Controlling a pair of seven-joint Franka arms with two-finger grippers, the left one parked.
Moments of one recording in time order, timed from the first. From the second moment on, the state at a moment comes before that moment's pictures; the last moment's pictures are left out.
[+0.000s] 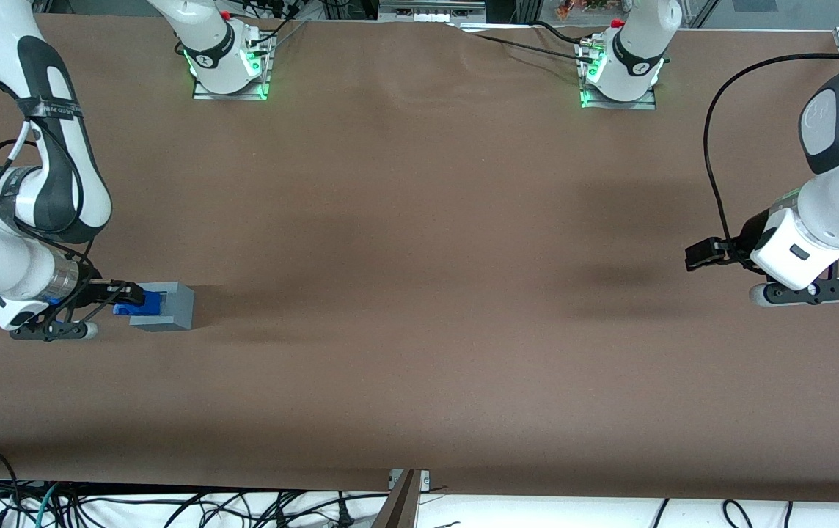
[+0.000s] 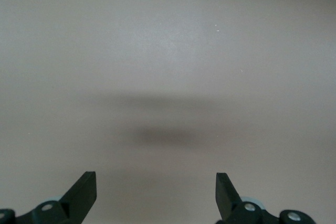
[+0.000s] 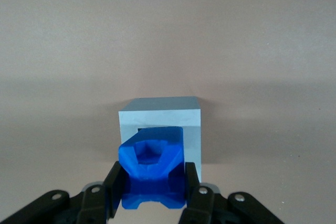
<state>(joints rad) -0.09 0.49 0.03 -1.65 0.01 2.09 -0.08</state>
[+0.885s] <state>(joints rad) -0.09 0.48 0.04 -1.71 0.02 2.16 -0.08</state>
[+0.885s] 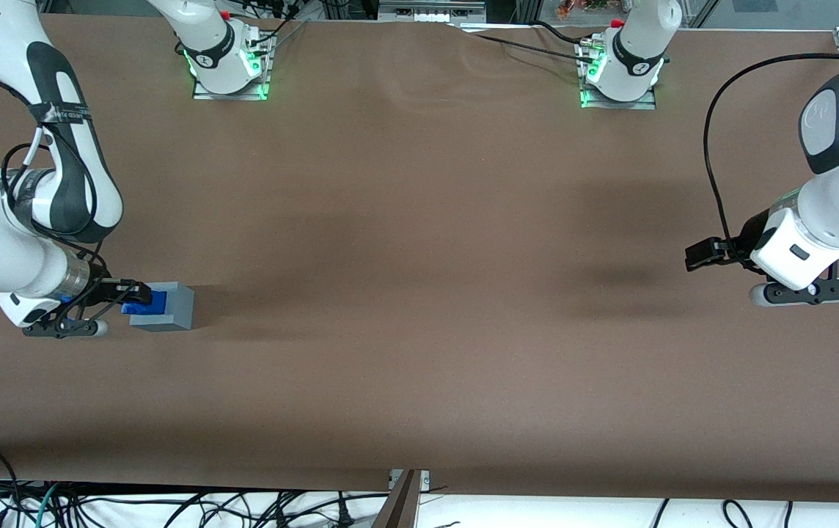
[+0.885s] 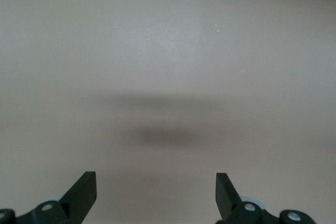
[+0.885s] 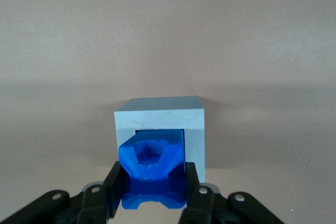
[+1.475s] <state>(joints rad) -0.09 0.46 0.04 -1.73 0.02 2.22 -0.08</state>
